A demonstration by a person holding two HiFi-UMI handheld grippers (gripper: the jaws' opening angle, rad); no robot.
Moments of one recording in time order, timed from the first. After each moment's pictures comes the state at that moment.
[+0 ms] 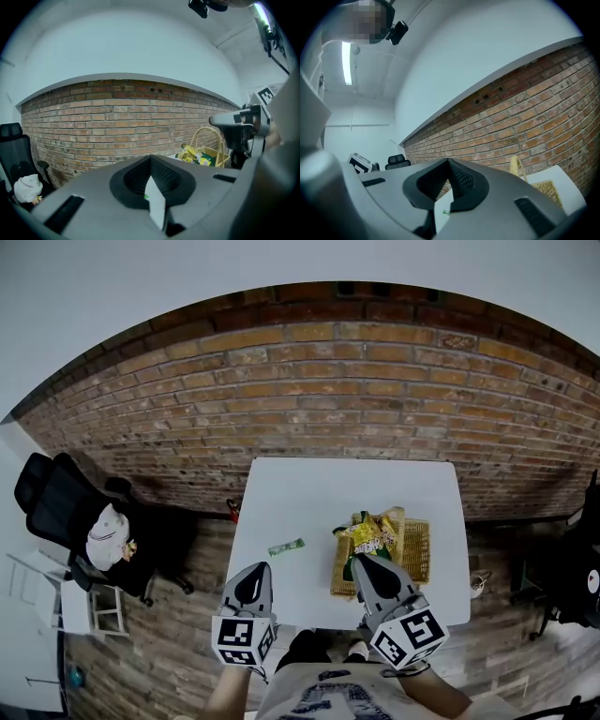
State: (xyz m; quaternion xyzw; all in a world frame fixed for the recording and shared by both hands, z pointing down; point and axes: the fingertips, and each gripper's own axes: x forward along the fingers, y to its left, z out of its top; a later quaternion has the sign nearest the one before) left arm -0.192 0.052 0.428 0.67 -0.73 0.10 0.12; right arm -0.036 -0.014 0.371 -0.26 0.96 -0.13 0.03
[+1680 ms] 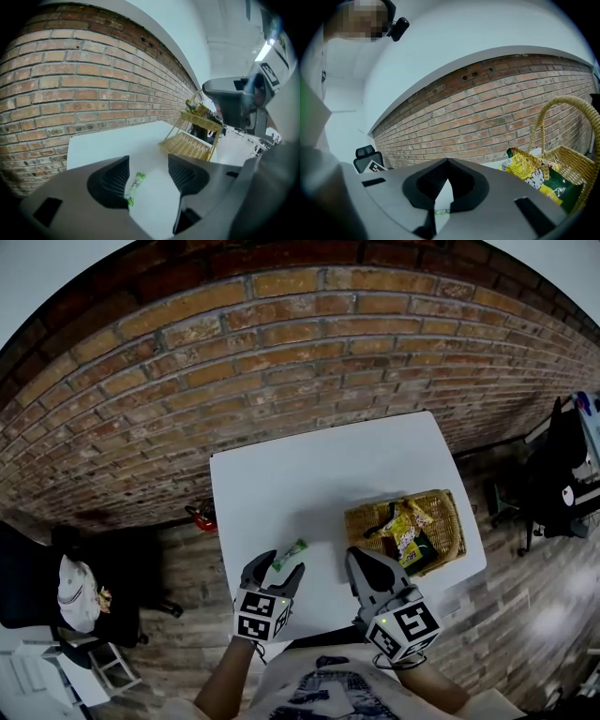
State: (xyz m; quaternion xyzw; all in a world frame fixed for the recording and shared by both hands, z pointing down) left arm -0.250 -0.036 0.591 0.81 -0.48 0.20 0.25; right arm -0.147 -0.052 0.454 -0.41 0.89 -0.18 -0.06
